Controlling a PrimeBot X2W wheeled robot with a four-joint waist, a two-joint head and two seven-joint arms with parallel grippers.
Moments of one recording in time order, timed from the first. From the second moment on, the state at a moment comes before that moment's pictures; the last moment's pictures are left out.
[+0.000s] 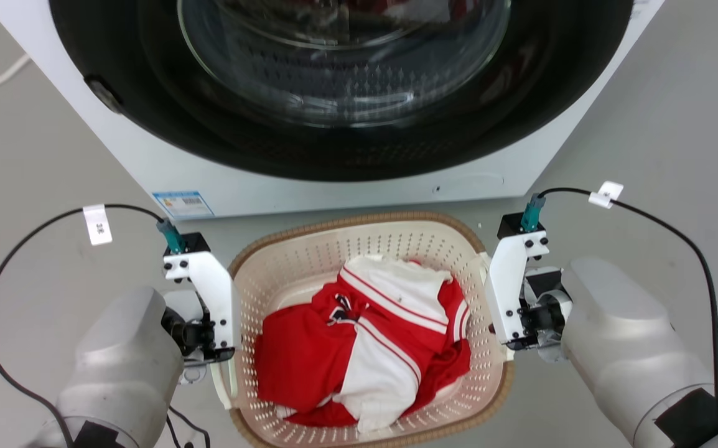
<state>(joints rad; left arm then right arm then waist) -0.85 0.21 -0.57 1.26 -0.85 -0.13 0.67 -0.92 -0.05 0.65 1.28 0.70 0.13 0.71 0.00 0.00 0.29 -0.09</state>
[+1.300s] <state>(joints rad) -0.66 0.18 -0.59 1.29 -0.92 -0.12 0.83 -0.73 -0.04 0.63 1.29 0.73 0.13 0.92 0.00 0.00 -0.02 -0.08</state>
